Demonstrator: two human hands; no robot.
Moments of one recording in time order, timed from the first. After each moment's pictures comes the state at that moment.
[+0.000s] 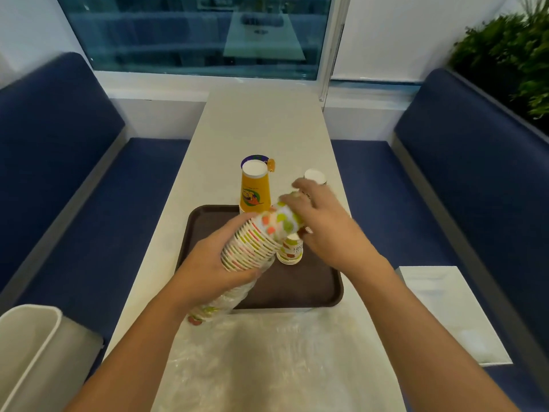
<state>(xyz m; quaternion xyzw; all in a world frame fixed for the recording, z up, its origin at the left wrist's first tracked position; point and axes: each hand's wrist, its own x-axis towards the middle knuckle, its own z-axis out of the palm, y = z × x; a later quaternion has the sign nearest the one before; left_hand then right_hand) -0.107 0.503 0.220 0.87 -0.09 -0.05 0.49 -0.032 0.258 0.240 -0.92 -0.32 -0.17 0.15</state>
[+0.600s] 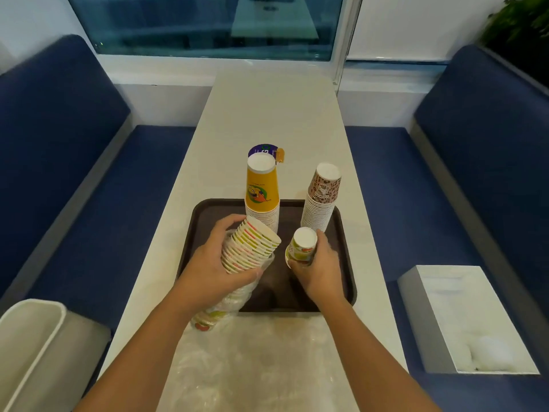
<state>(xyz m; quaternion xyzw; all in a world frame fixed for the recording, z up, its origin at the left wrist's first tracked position) -0.089 0.507 0.185 0.87 0.00 -0.06 0.49 -0.024 0.281 0.070 -0.89 0.13 0.07 0.43</state>
